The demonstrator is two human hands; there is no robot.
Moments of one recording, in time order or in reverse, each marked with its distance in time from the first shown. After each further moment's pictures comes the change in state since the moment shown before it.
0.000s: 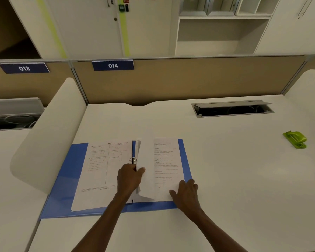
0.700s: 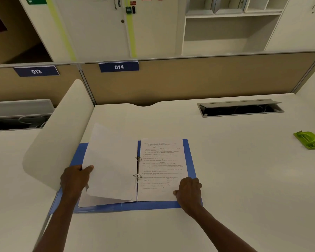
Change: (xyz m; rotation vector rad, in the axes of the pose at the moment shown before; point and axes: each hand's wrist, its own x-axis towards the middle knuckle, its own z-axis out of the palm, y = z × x) left_hand 0.020 -0.076 -0.138 0.079 0.377 -0.148; right_hand 0.015 -0.007 0.011 -0.235 0.103 0.030
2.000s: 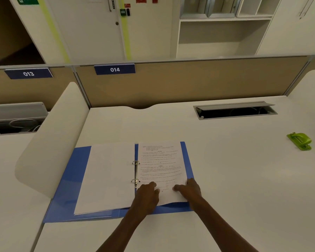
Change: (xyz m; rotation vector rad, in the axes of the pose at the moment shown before) left_hand -0.117 0.046 0.156 0.296 -0.549 0.535; right_hand 0.032 0.014 0.002 0.784 -0.277 0.362
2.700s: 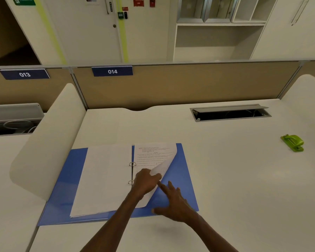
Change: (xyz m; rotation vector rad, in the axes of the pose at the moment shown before) left_hand 0.025 0.039 -0.049 -0.476 -0.049 -0.270; right_hand -0.065 -0.008 0.006 -0.558 -0.377 -0.418
